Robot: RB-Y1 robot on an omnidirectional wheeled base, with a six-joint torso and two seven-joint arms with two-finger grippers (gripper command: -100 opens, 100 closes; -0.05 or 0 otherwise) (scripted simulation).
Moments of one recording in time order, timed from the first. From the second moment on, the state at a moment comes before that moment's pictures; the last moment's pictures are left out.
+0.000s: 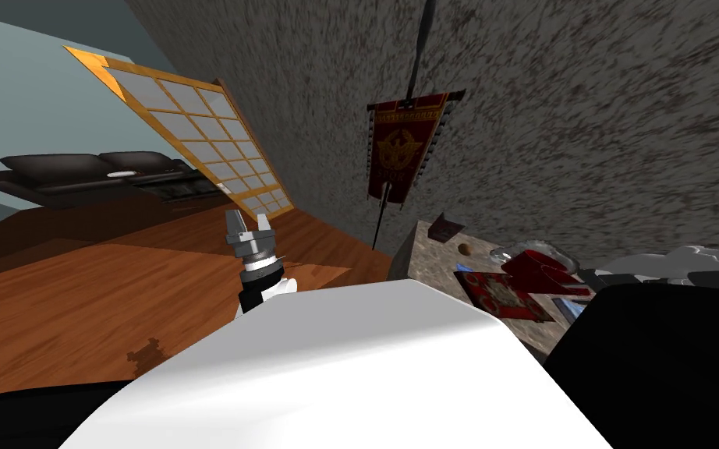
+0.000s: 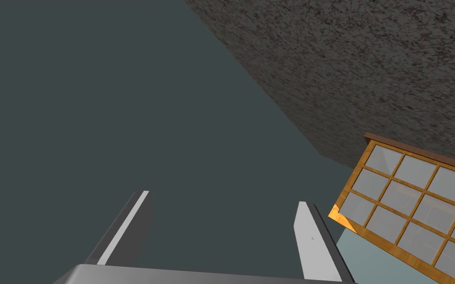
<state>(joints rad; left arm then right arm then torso) 0.49 0.00 0.05 -2.25 0.05 -0.63 -0.05 2.02 -1.46 -1.18 -1.35 0.75 -0.96 0.73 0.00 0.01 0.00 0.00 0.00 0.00</state>
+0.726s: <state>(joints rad) 0.49 0.00 0.05 -2.25 0.05 -0.63 -0.05 2.08 -1.40 -1.29 -1.33 0.75 -1.06 0.73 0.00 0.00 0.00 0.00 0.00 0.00</state>
